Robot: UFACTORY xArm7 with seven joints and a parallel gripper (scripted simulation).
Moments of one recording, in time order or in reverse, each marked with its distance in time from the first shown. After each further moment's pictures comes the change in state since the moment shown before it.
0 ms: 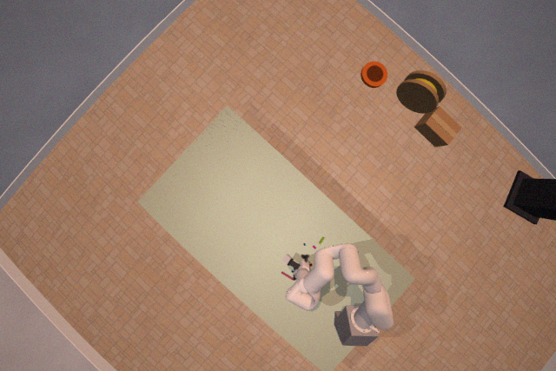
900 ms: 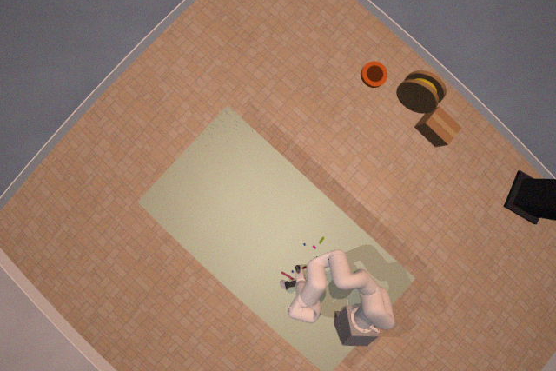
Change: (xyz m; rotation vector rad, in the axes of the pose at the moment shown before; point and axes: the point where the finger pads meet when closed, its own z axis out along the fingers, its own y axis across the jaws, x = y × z) arm -0.033 -0.062 0.000 -0.002 0.003 -0.806
